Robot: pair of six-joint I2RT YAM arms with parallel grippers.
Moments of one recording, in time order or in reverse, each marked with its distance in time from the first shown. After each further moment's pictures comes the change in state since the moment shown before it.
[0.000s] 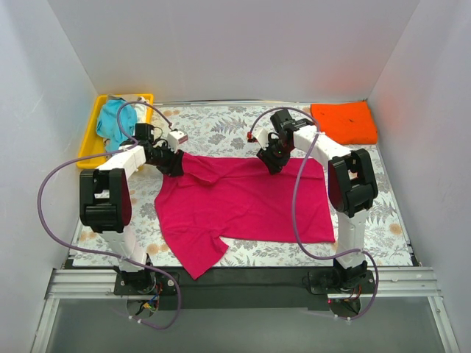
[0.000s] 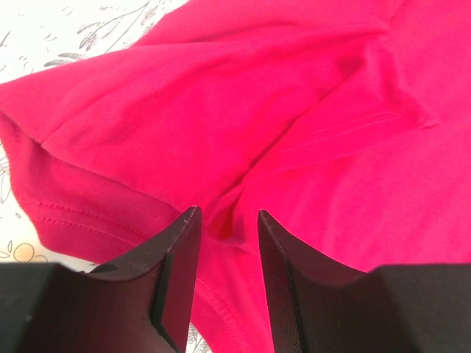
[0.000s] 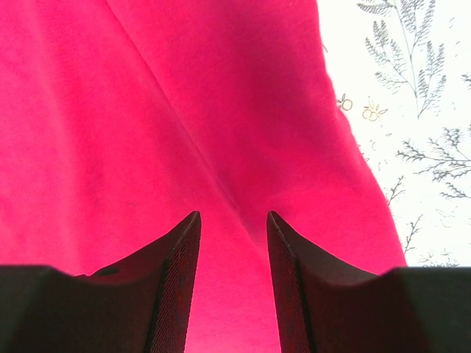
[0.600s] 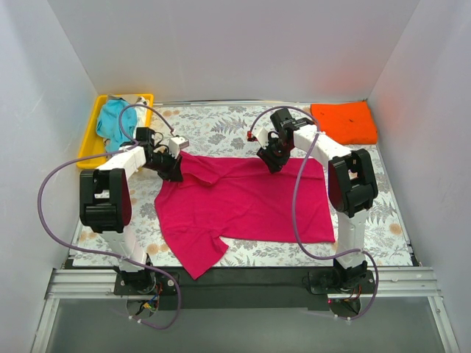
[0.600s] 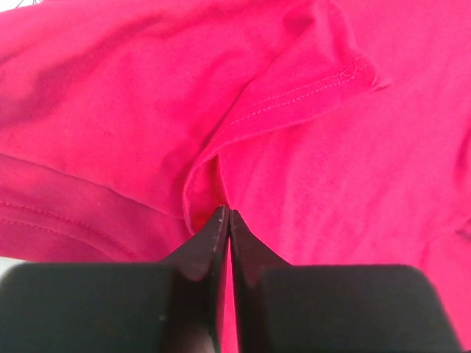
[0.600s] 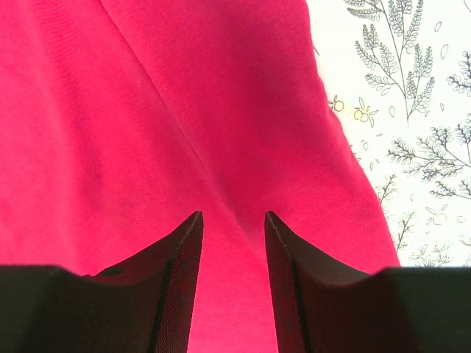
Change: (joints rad) left arm 0.000 0.005 -0.010 -0.117 0.055 0.040; right arm 0.000 0.000 0.015 -0.005 0.006 0.000
